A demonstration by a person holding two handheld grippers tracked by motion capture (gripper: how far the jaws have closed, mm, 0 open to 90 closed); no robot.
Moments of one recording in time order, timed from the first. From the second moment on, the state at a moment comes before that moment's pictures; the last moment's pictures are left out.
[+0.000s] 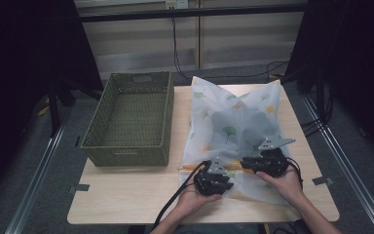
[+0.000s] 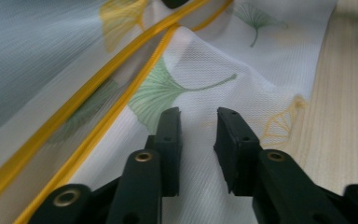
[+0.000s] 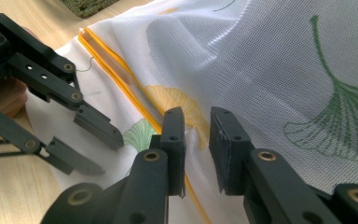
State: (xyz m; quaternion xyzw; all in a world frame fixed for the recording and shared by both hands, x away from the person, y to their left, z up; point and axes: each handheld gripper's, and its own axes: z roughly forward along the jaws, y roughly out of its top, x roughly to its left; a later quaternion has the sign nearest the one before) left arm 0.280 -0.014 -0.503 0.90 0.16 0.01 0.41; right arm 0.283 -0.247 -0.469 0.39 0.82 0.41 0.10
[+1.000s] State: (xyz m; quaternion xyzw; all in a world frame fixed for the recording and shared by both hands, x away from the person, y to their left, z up) left arm 0.280 0.102 -0.438 0.85 0.23 0.11 0.46; right arm 0.261 -0.265 -0.446 0.40 0.75 0.50 0.15
